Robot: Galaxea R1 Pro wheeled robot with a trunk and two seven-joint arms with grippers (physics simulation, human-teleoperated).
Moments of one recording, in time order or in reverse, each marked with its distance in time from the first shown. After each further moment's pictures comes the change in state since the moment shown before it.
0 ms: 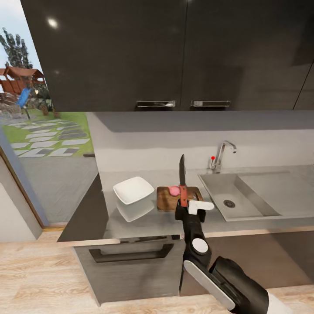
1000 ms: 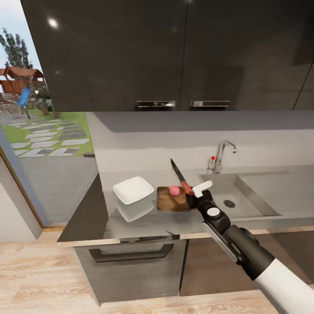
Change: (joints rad) left arm 0.000 0.000 0.000 -0.001 0.000 0.000 0.001; right arm -0.143 -0.065 -0.243 0.265 0.331 0.331 0.681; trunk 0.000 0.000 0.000
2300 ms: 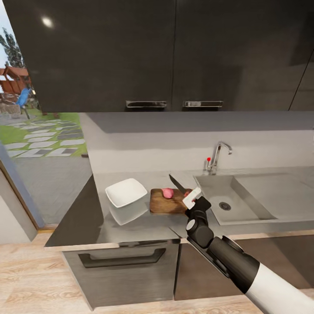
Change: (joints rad) left arm 0.000 0.004 0.000 -0.002 0.001 0.000 0.003; right arm 0.000 0.050 0.214 -0.037 0.229 0.428 -0.247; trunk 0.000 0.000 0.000
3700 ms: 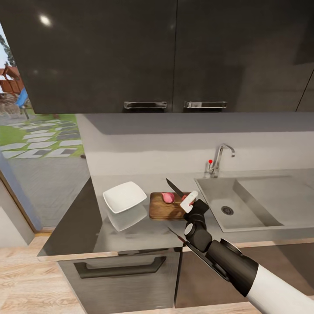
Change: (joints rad) left arm -0.002 0.000 0.000 0.005 0.000 0.000 0.000; right arm 0.000 -0.005 0.052 0.009 -0.003 0.005 0.004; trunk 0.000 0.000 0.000
